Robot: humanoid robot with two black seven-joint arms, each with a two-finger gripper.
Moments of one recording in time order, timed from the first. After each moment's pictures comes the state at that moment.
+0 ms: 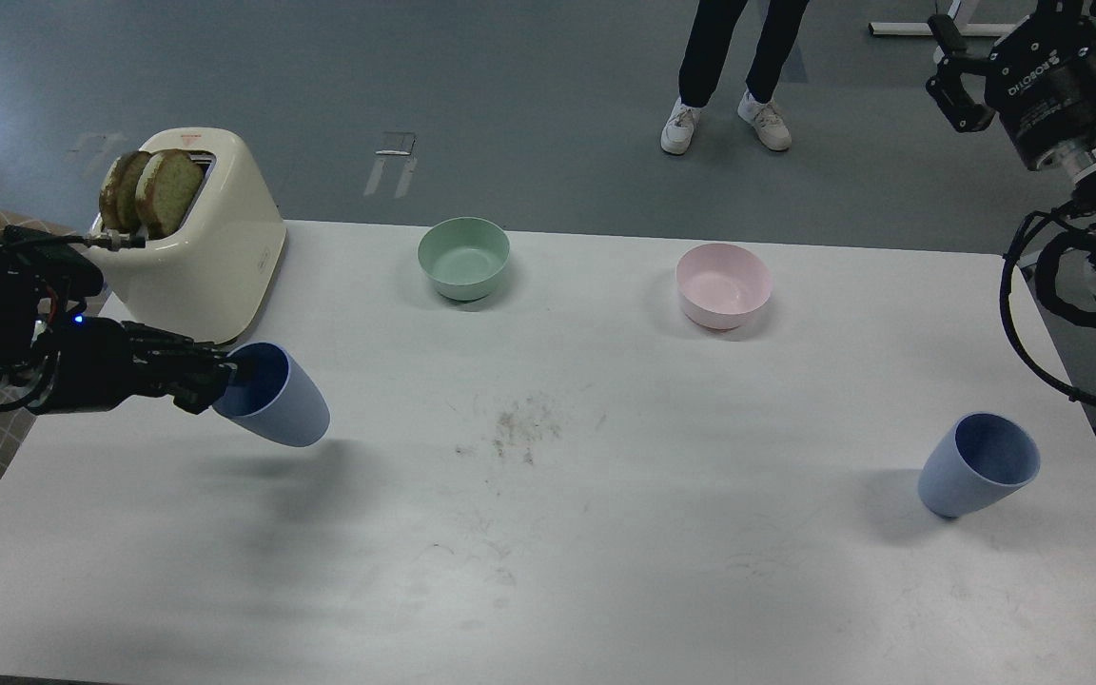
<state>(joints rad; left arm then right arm) -0.72 1.14 -0.45 -1.42 1.83 -0.37 -0.49 0.96 -0.39 0.90 0.58 -0.39 0.49 0.40</state>
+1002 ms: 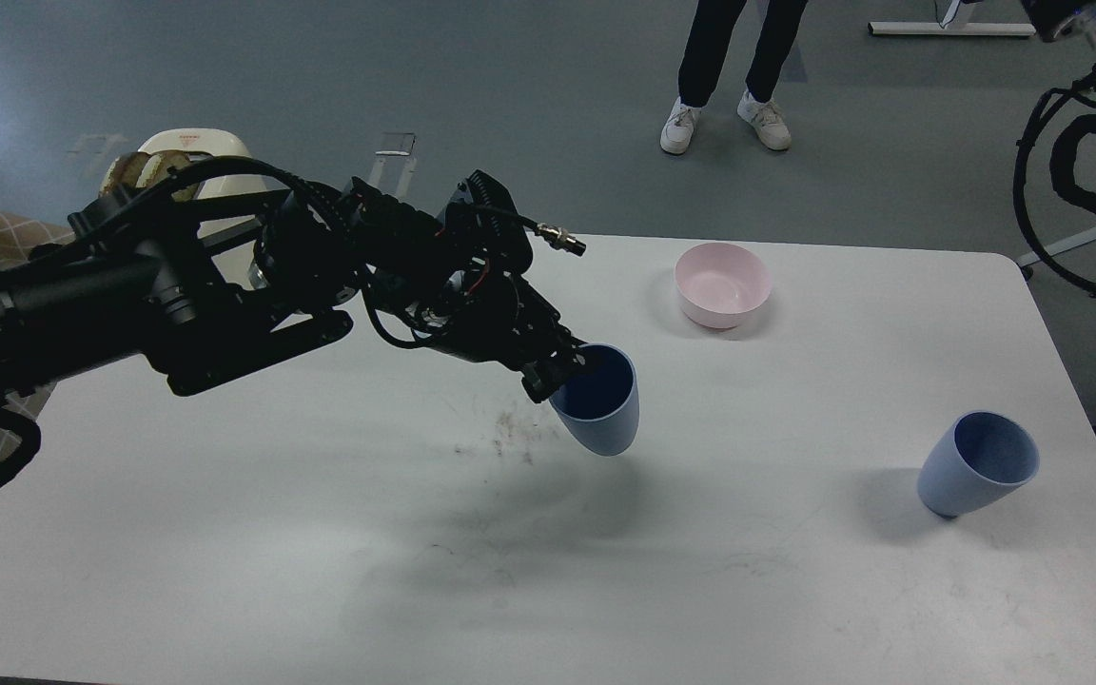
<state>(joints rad) -1.23 0.36 -0.14 -1.20 1.97 -0.49 -0.49 1.17 -0.38 0.80 0.56 -0.39 0.49 0.40</state>
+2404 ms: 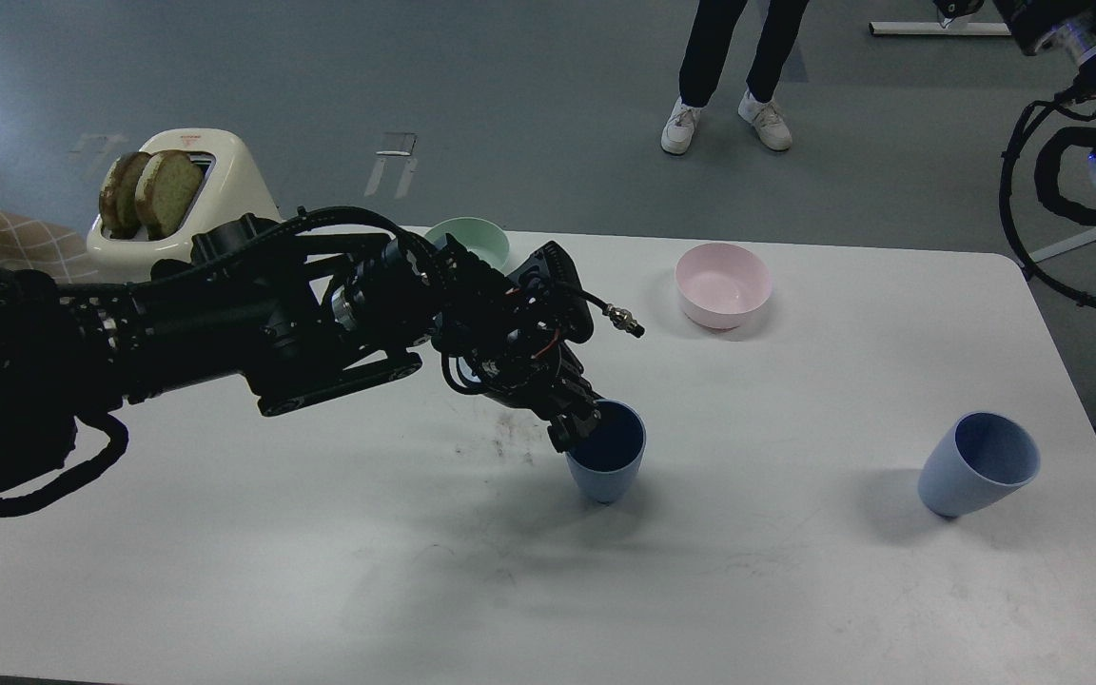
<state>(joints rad) -1.23 0.21 -0.01 -1.06 2.02 -0.49 -0.49 1.15 -0.38 0.79 0.56 -0.39 0.49 0.40</state>
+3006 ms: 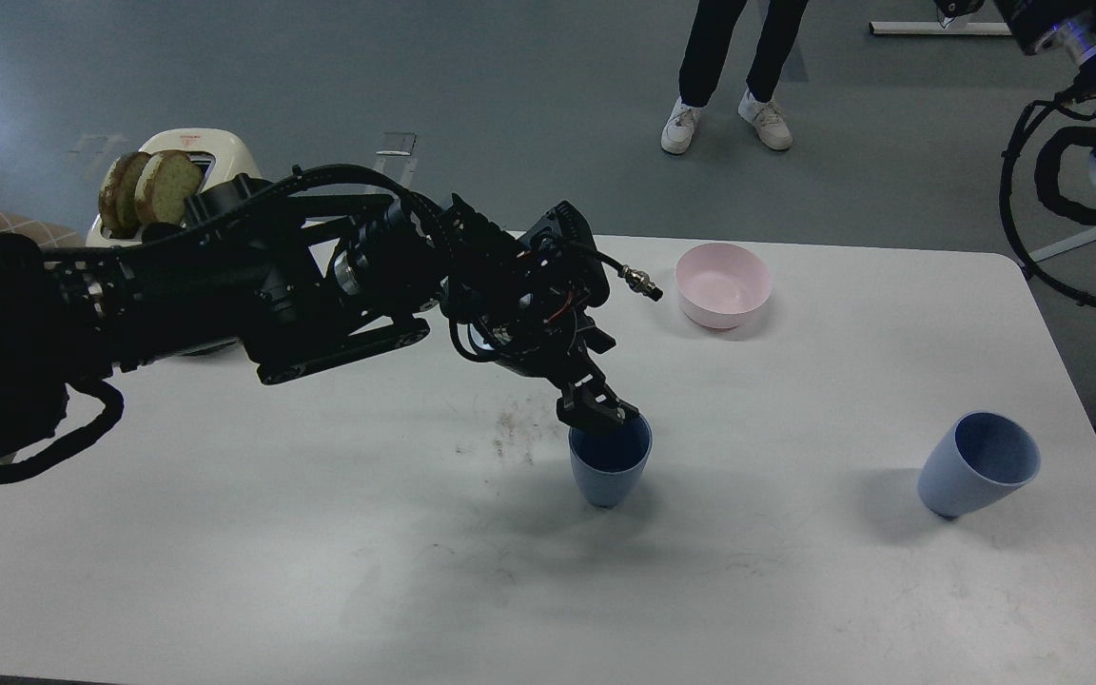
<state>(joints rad) -1.35 0.23 -0.01 -1.09 1.92 -0.49 -0.49 1.15 -0.38 0.79 0.56 -0.39 0.49 0.40</state>
